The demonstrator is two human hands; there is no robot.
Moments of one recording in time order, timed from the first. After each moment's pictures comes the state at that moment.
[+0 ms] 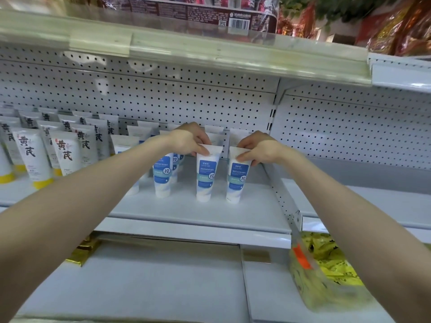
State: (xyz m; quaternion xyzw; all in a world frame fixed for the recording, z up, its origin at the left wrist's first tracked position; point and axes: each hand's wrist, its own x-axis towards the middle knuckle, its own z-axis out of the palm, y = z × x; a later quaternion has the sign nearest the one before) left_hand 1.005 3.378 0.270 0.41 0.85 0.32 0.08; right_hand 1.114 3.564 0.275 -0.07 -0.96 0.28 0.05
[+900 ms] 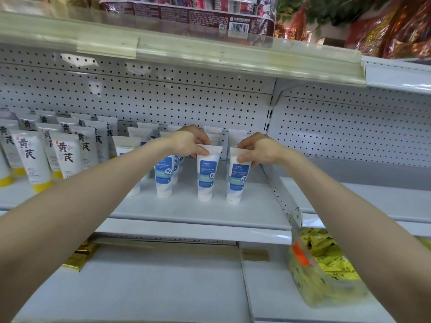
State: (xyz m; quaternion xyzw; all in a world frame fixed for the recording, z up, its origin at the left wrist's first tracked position) left_hand 1.011 3.370 0.266 0.42 0.84 0.33 0.08; right_hand 1.122 3.558 0.272 -0.07 -0.95 0.30 0.06
